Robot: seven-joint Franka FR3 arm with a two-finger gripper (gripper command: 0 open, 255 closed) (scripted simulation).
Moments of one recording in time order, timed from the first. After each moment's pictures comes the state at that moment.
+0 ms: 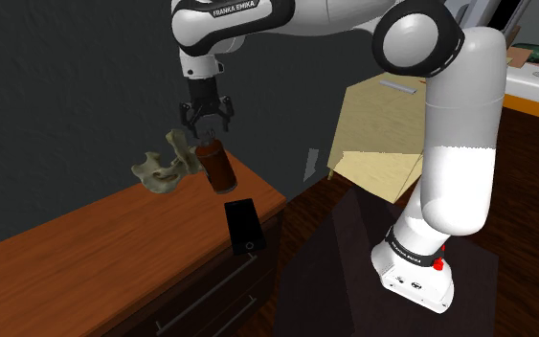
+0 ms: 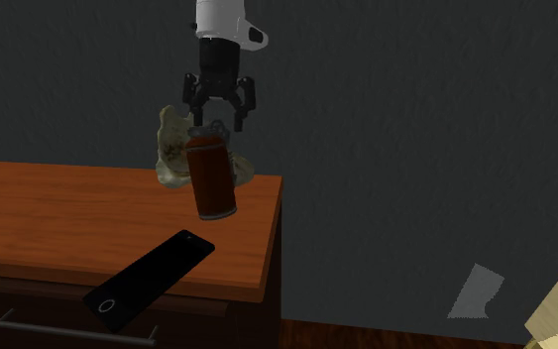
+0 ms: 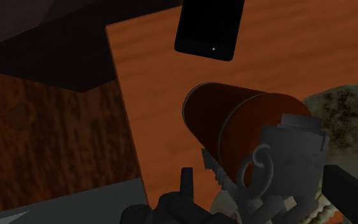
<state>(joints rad) 0.11 0.38 0.15 -1.49 0.10 1.69 0.59</state>
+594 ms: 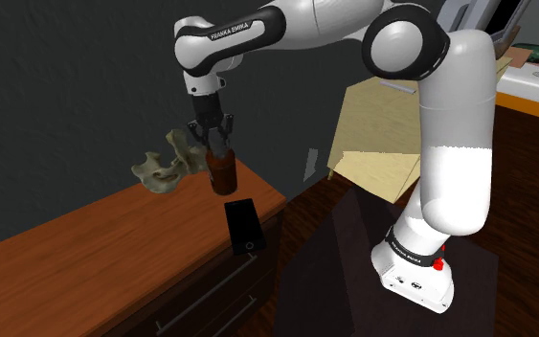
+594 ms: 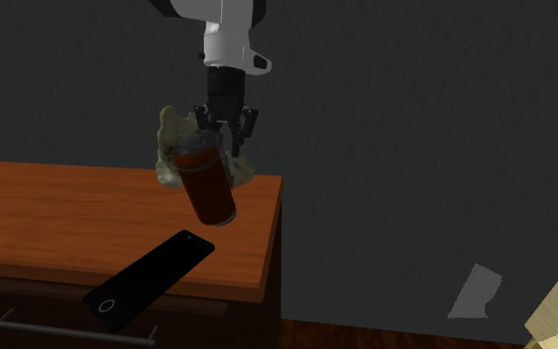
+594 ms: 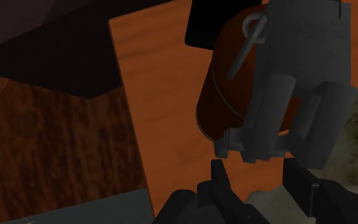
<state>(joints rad) 0.11 0.43 0.14 -1.53 0.08 1.72 0.59</state>
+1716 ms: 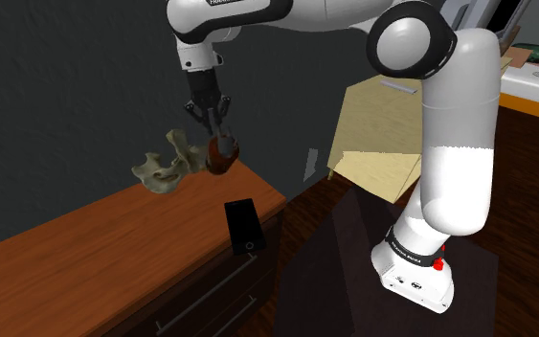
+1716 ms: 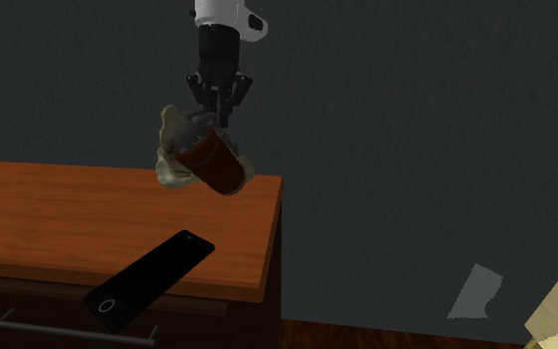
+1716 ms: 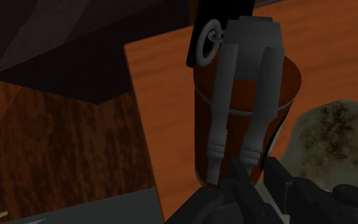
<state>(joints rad) 0.12 0.40 0.14 -1.39 0.09 1.55 0.61</state>
